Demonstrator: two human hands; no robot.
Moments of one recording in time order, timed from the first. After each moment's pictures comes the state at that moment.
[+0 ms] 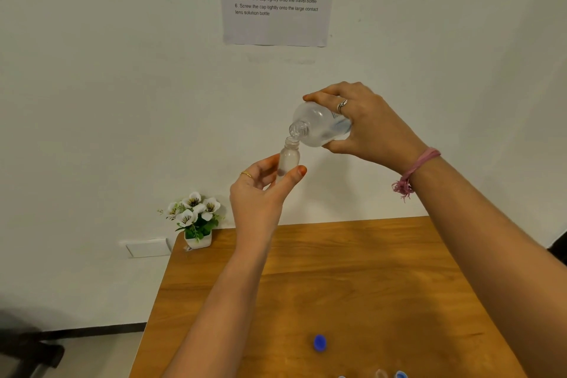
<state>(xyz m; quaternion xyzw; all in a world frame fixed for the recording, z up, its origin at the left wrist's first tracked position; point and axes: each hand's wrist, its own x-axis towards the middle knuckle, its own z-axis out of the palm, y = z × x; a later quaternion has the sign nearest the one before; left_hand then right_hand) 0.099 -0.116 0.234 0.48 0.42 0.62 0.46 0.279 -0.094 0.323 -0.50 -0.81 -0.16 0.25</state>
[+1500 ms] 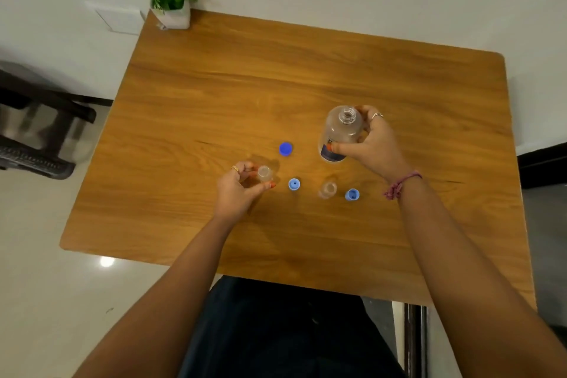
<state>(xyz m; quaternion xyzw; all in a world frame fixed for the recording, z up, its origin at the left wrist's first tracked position) 0.118 -0.266 -0.072 0.47 0.69 0.29 0.47 0.367 -0.205 -0.003 -0.64 -0.52 0.47 0.31</state>
